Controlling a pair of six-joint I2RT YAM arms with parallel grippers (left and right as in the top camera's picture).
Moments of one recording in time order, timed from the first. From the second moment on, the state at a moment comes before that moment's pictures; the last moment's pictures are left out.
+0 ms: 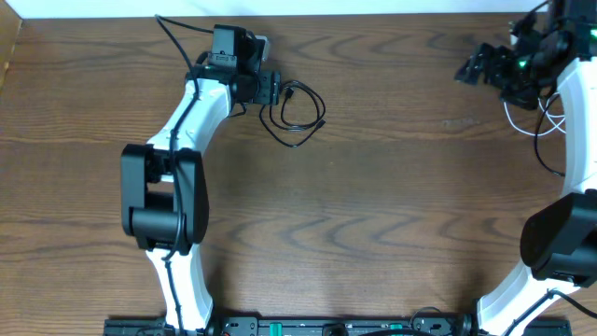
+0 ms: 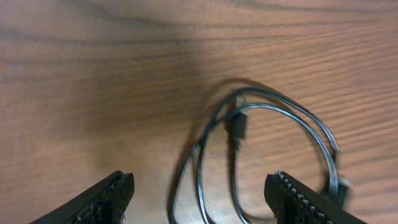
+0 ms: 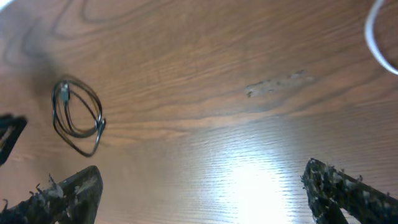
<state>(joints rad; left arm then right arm) -0.14 2.11 1.59 -0.48 0.23 -0.01 -0.16 1.92 1.90 -1.21 -0.35 0.20</state>
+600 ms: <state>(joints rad) -0.15 2.24 1.59 -0.43 0.23 0.11 -0.11 1.92 1.90 -1.30 -0.27 0.15</state>
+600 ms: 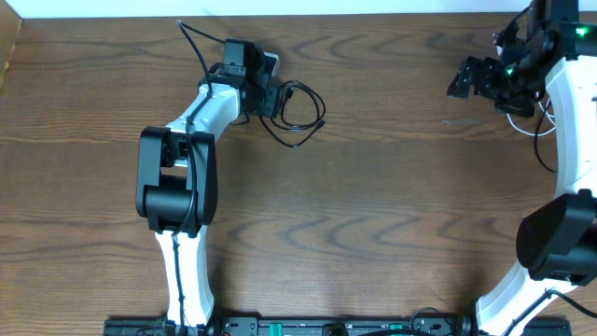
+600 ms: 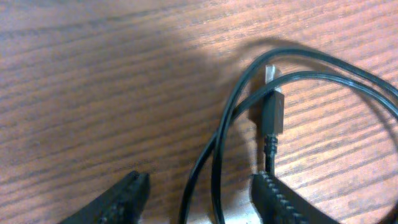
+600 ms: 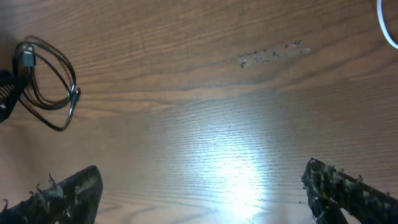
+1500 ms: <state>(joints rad) -0.17 1.87 1.43 -0.73 0.47 -0.18 0.14 1.92 1.90 -1.13 -0.43 0.12</state>
